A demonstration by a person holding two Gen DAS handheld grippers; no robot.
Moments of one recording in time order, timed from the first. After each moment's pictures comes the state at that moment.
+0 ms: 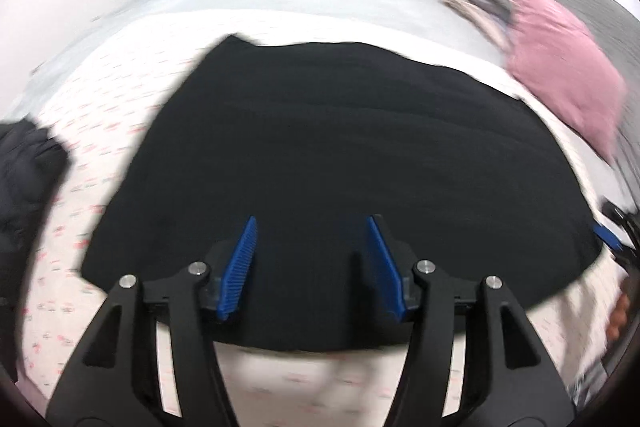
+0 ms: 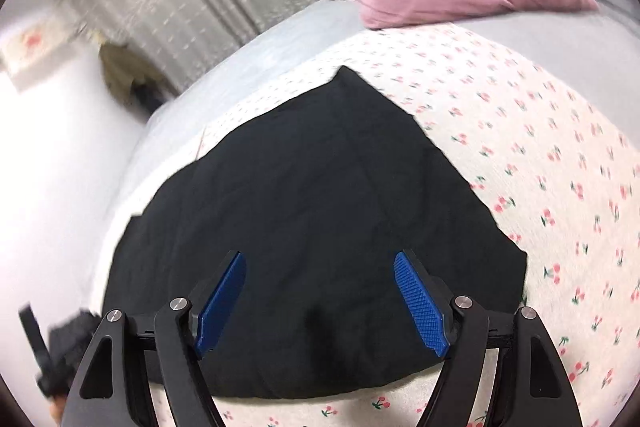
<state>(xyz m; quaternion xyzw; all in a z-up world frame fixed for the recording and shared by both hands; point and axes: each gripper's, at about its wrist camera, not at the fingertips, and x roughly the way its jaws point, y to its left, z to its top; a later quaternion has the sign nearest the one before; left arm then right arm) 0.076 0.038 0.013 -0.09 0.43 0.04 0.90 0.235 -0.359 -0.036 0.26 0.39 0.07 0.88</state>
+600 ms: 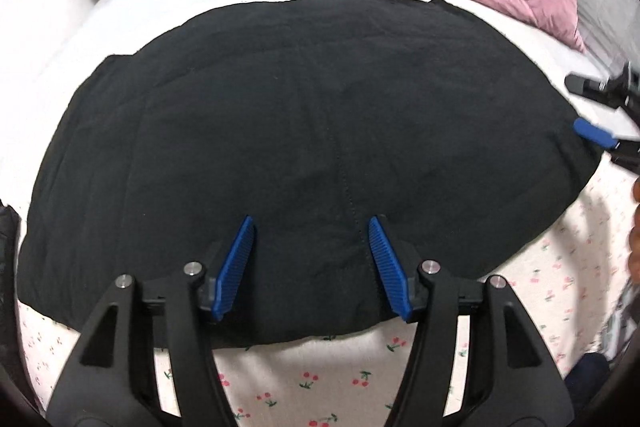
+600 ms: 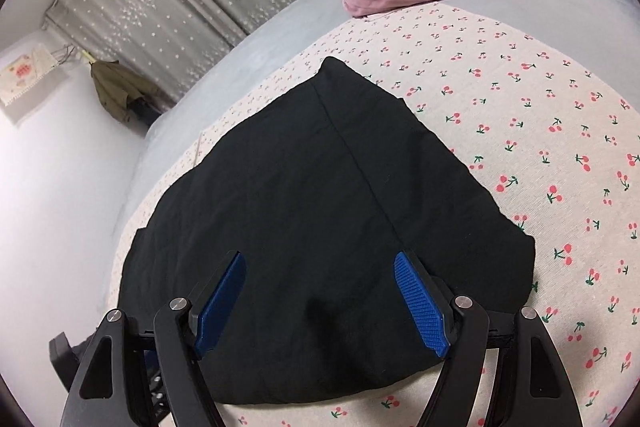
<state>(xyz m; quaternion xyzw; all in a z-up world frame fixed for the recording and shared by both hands) 0.108 -0.080 -0.018 0.02 0.48 -0.04 0.88 0.236 -0.360 -0.047 0.29 0.40 0.07 0.87</state>
